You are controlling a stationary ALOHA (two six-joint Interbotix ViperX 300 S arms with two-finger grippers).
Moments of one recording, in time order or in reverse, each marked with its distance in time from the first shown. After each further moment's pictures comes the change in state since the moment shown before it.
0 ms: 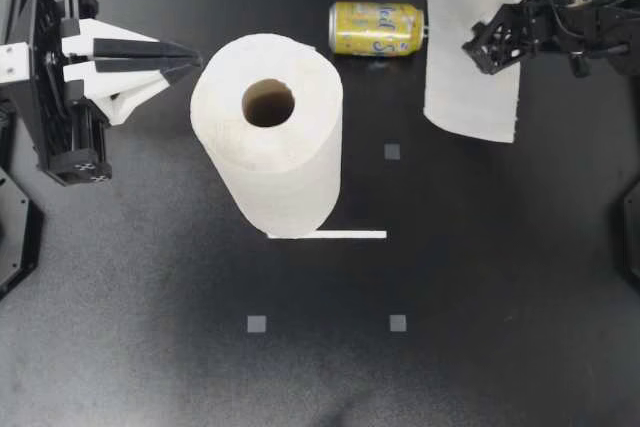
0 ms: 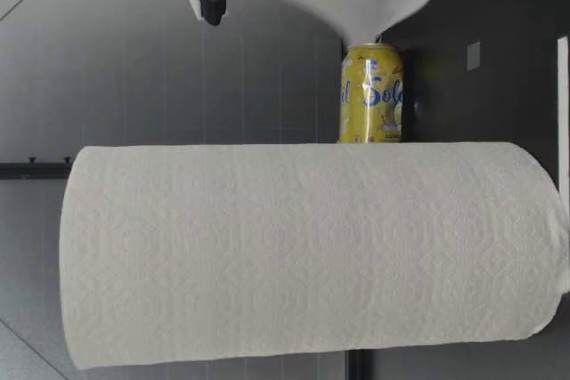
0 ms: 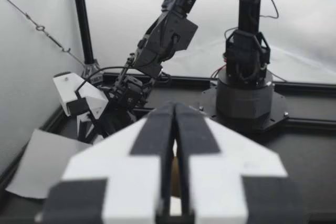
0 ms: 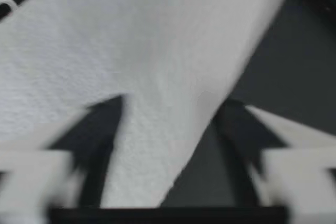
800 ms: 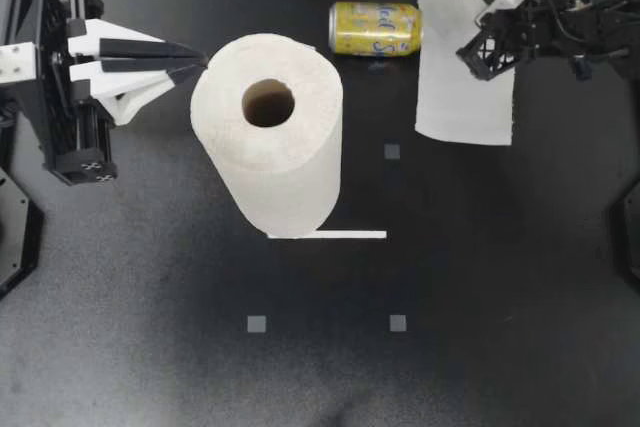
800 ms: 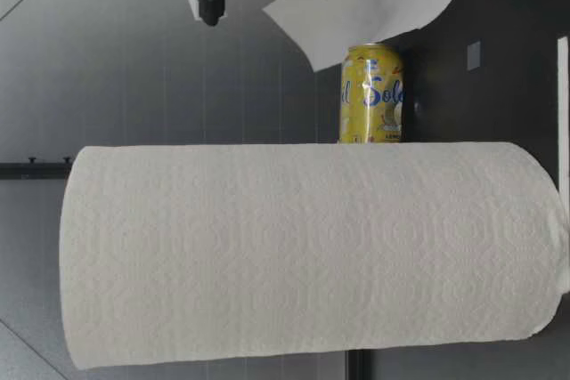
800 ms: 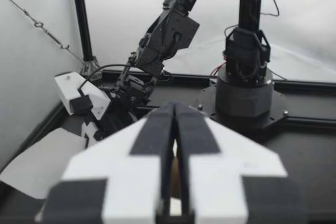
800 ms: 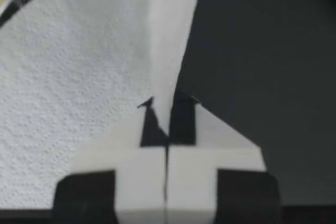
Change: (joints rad) left arm -0.002 0.015 -0.008 0.000 0.002 -0.005; right arm 0.002 -0.002 0.011 -0.028 -0.107 0.026
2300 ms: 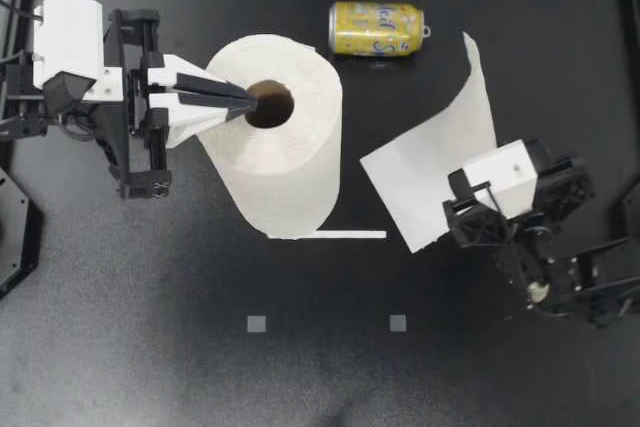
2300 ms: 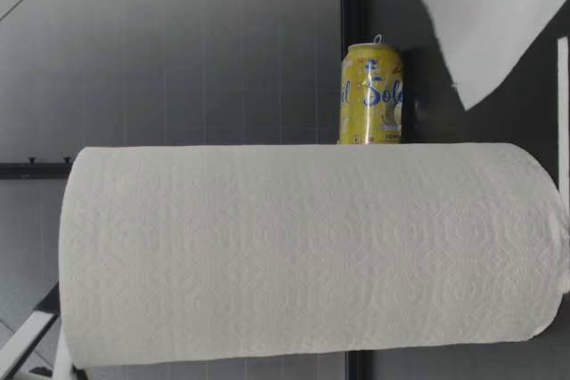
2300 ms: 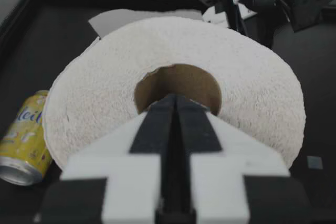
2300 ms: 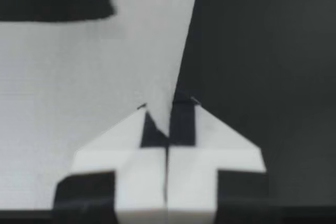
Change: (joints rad) left arm 0.002 0.178 -0.066 0.002 0.272 0.002; right arm 1.031 0.049 0.008 0.098 0.988 0.923
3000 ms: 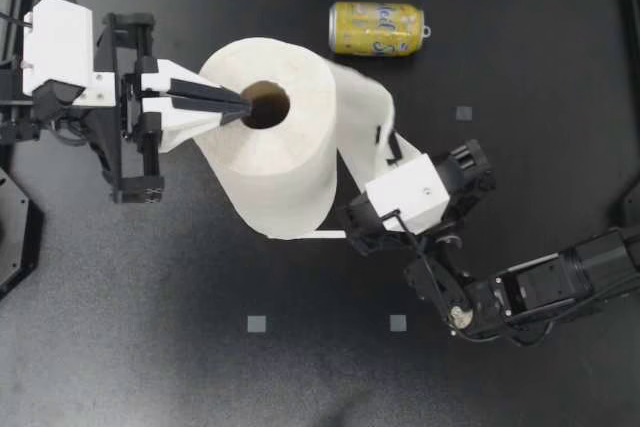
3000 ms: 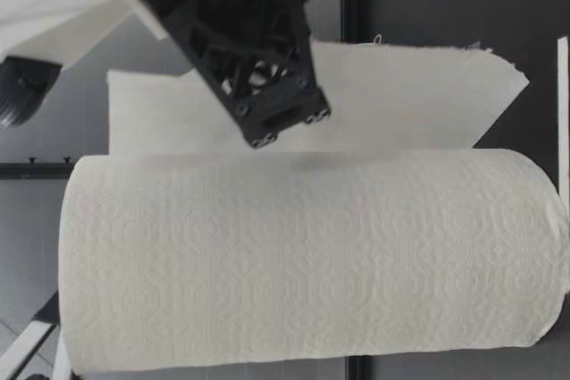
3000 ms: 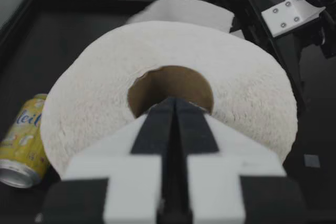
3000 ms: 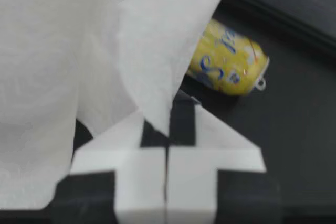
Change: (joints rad) left arm -0.008 -0.017 0.008 0.008 0.003 0.003; right arm -0.017 0.137 -0.354 -0.256 0.072 -0.087
